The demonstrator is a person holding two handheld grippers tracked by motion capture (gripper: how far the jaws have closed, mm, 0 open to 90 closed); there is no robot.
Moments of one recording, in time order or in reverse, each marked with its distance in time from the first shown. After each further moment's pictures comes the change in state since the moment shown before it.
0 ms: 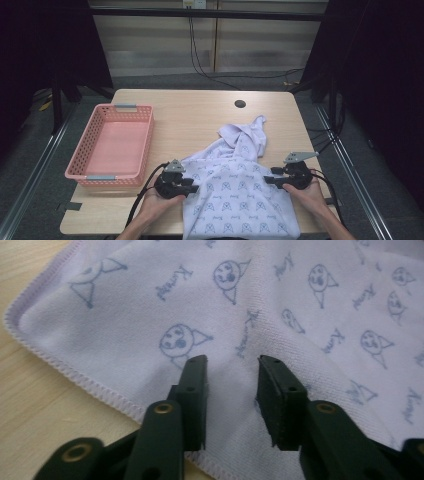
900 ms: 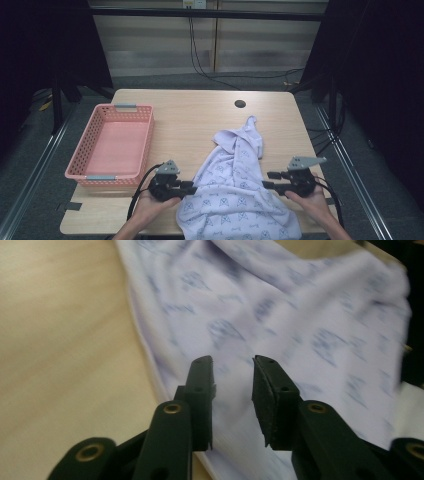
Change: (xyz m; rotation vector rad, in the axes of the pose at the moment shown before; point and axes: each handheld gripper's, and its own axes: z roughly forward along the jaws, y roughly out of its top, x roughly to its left) left arm -0.001 0.011 -0.017 -0.066 -0.082 -0.013; right arm 0.035 0.011 -0.028 -0.092 0.086 -0.043
